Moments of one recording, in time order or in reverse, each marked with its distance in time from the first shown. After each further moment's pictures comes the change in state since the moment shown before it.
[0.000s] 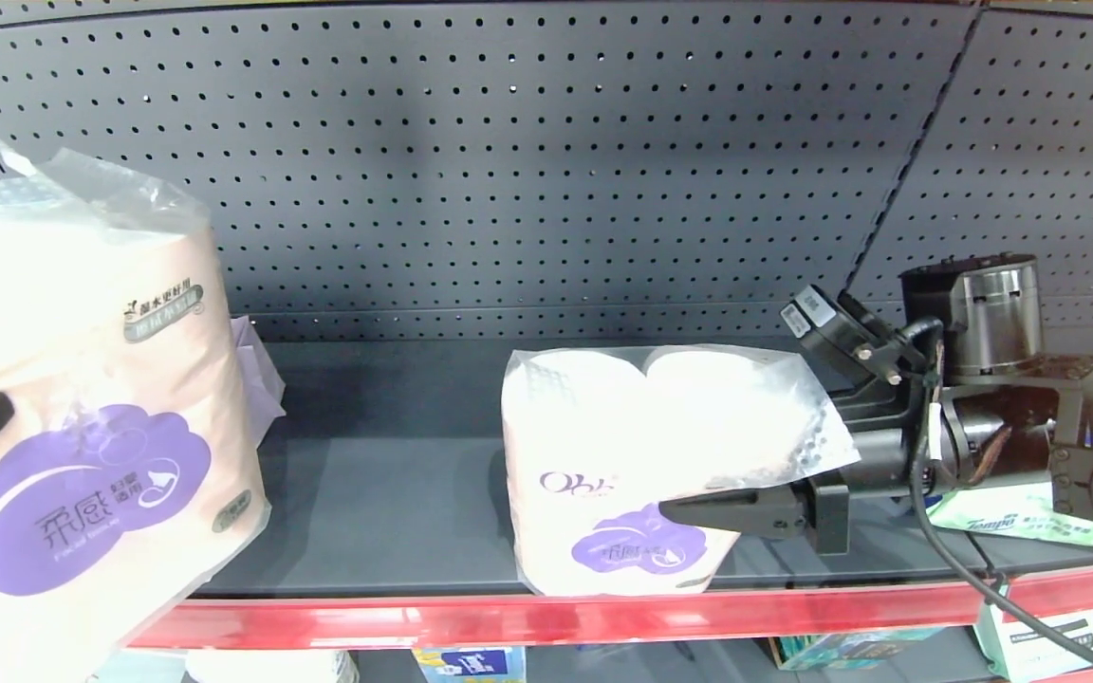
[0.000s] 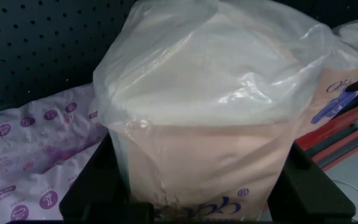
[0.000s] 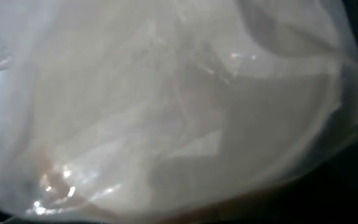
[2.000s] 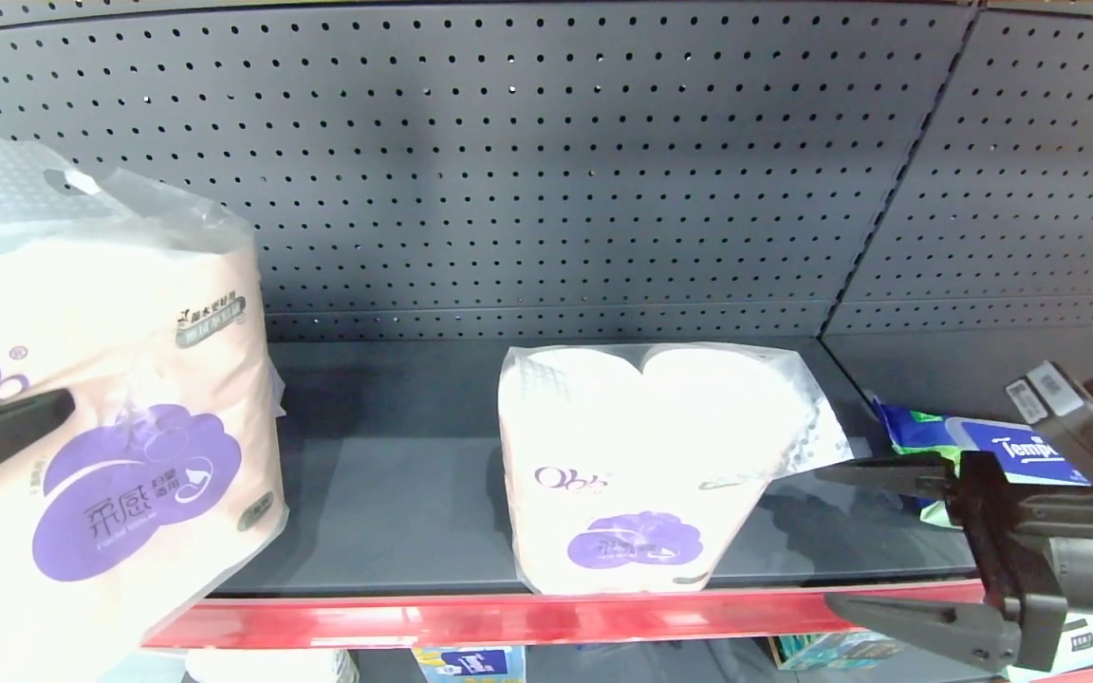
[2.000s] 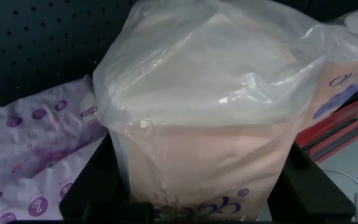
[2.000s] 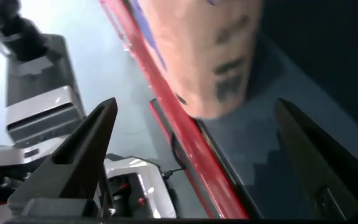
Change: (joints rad) left arm -0.002 0.063 -0.004 -0.011 -0.011 0.006; right arm -0.227 -0.363 0.351 0.004 -0.093 0.013
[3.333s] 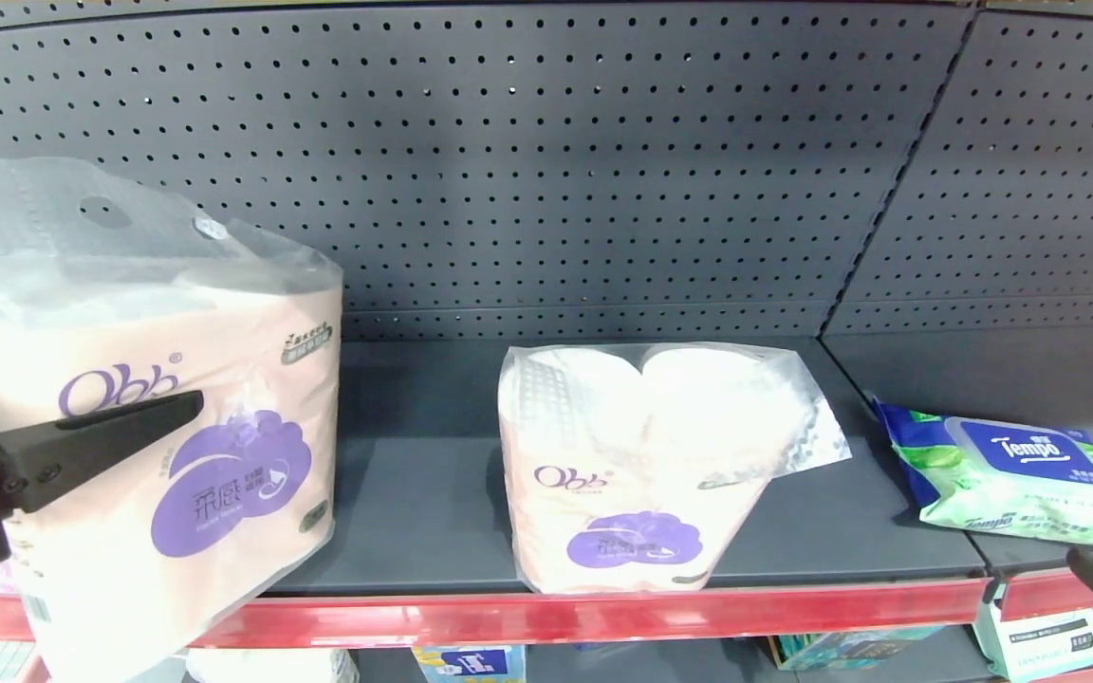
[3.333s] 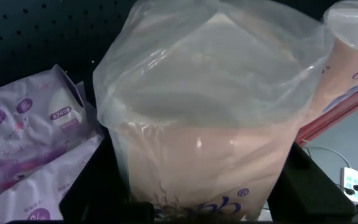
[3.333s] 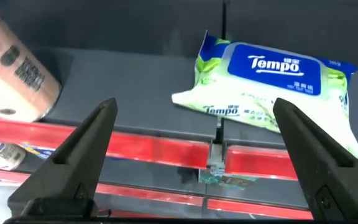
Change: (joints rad) left arm -0.010 0.156 0.012 -0.046 -0.030 0.000; right arm -0.400 -0.635 0.242 0.089 -0.485 0.290
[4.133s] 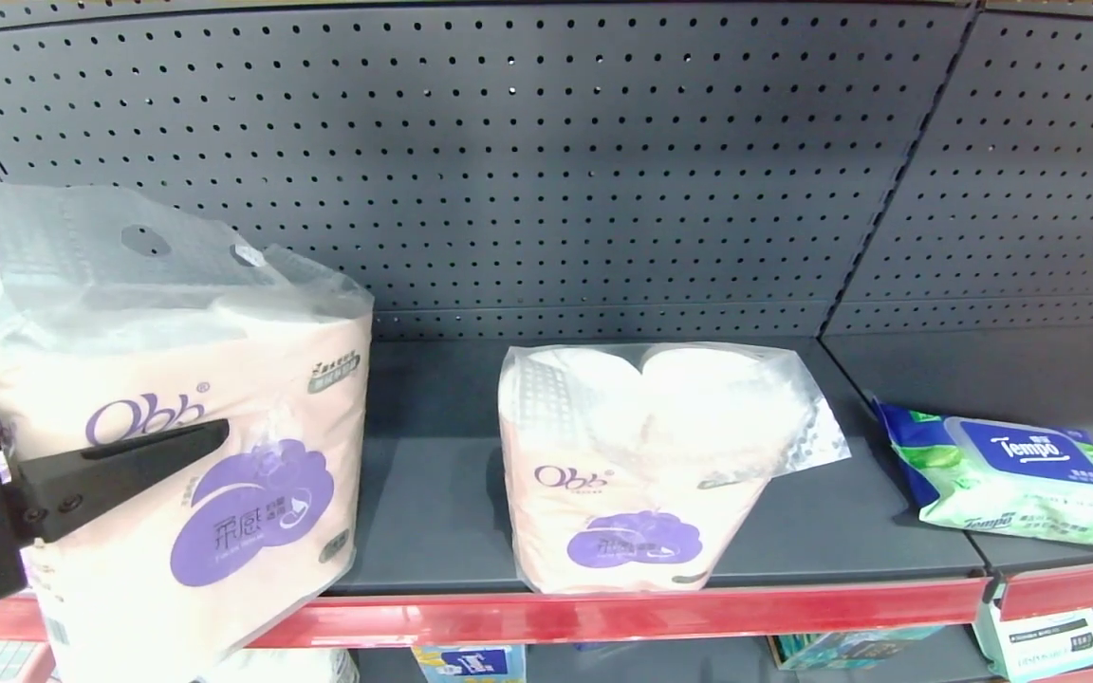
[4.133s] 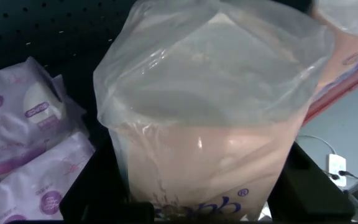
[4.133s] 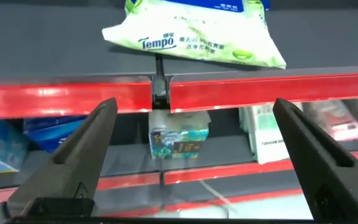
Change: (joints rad) left arm -0.001 0.010 0.022 -0.004 -0.082 -0.004; right arm -0.034 -0.396 0.162 0.202 -0.262 -0.062
